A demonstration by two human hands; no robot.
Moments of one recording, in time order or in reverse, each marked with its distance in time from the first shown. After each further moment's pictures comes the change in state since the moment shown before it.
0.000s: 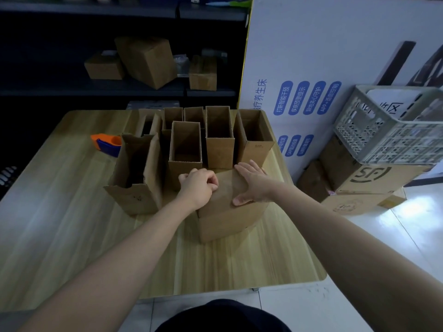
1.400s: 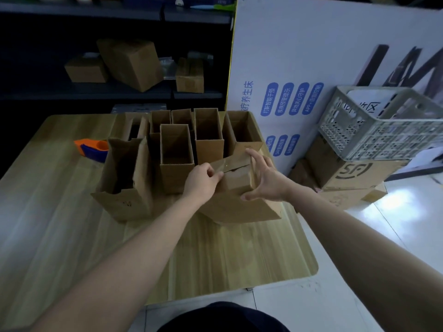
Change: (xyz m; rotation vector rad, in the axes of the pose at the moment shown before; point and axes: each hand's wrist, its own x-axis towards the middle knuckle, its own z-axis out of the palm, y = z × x) left_hand 0.016 0.021 0.012 -0.245 0.042 -0.056; right_hand -0.044 0.018 -0.022 0.331 0.204 0.028
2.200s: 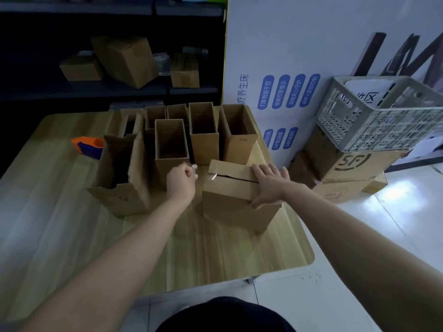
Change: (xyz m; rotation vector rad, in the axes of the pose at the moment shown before) left_hand -0.009 -0.027 0.004 -0.115 0.245 -0.150; right_hand -0.006 0.034 0.014 -0.568 -0.159 0.152
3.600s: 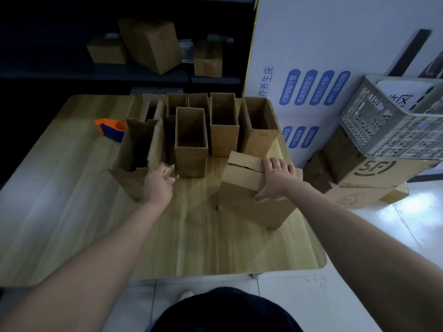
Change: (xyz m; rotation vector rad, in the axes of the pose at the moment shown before) left_hand 0.008 -0.084 -0.048 0.185 0.113 -0.028; right_hand 0.019 -0.025 0.005 -0.018 0.108 0.022
